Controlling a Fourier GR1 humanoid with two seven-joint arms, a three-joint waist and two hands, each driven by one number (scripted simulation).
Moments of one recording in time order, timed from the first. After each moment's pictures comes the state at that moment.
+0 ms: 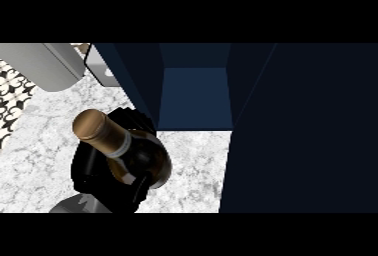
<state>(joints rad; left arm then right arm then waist) -0.14 0.02 -0.24 -1.84 0.19 0.09 0.01 -0.04 -0.05 0.09 -2.49 -0.07 0.10 0.63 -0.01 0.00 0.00</state>
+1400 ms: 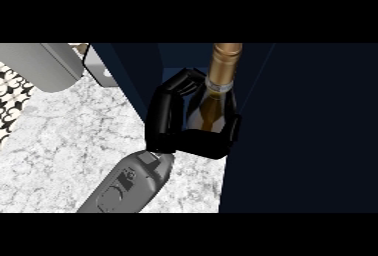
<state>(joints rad) -0.57 0.00 -0.47 -1.51 0.19 0.62 0.01 -0.07 -0.06 0.08 -2.49 -0.08 0.11 0.65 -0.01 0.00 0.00</state>
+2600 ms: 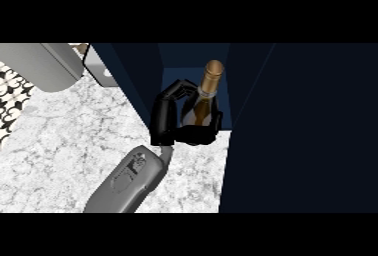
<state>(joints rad) -0.56 0.01 -0.46 -1.18 0.29 0.63 -0.33 -0.06 -0.06 0.05 -2.49 -0.09 0.13 0.64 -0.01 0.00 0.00</state>
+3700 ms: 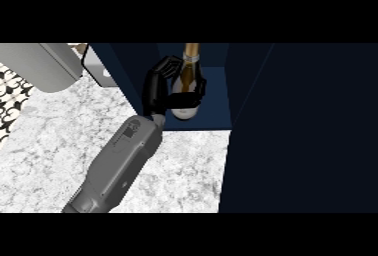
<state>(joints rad) -0.77 0.01 -0.26 -0.83 0.40 0.47 -0.41 -0.06 -0.04 0.07 -2.48 -0.09 0.13 0.64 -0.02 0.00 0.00</state>
